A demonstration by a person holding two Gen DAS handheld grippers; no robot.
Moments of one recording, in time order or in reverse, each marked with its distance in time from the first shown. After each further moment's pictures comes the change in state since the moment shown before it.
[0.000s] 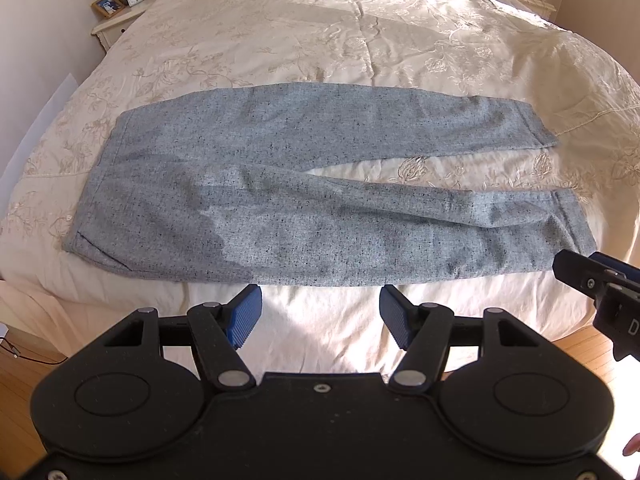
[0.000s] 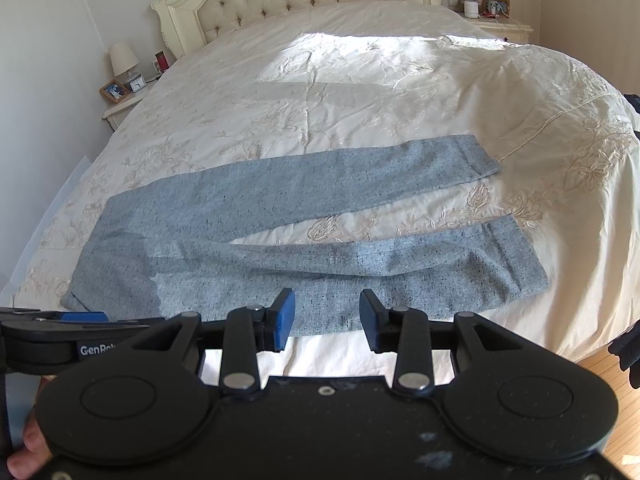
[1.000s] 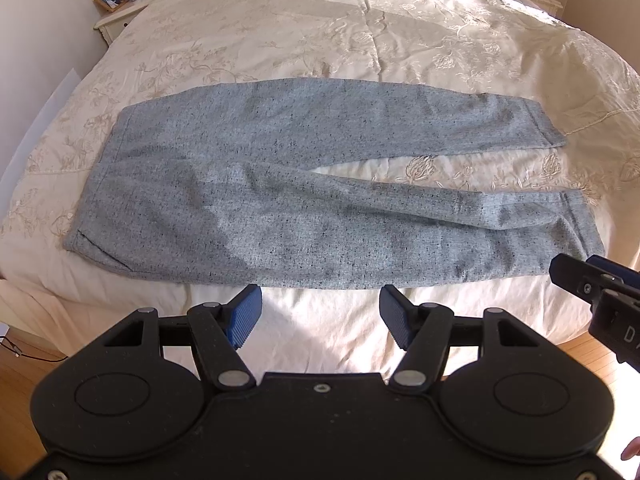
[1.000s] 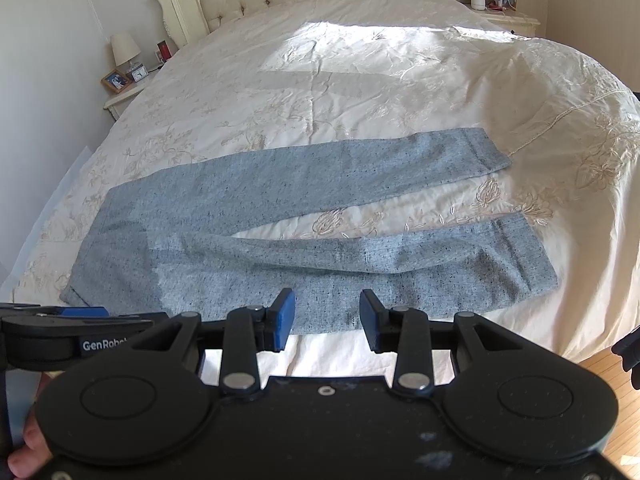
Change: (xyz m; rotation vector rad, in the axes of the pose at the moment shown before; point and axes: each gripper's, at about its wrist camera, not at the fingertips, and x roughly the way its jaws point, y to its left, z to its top) left arm 0.008 0.006 0.007 -0.007 0.024 0.005; right arm 0.011 0.004 0.008 -0.013 0.036 0.010
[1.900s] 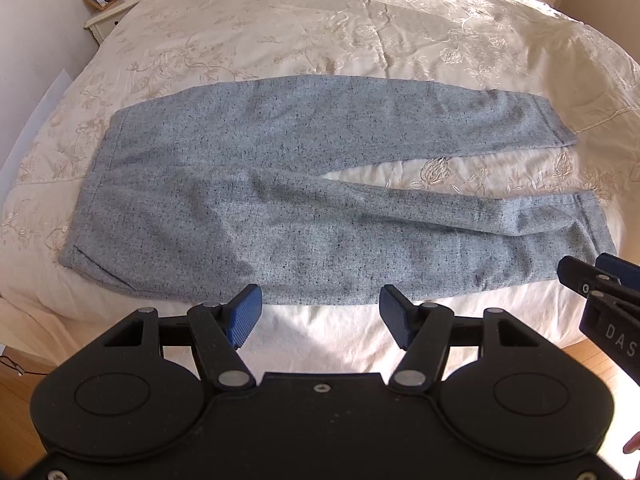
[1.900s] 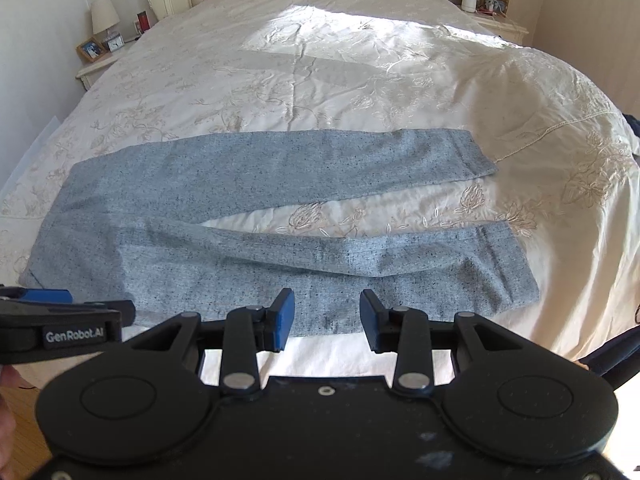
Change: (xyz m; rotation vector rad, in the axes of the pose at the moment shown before) left arm 0.019 0.019 0.024 0.028 0.031 -0.009; right arm 0.029 0.025 0.014 -0.075 0.048 -0.146
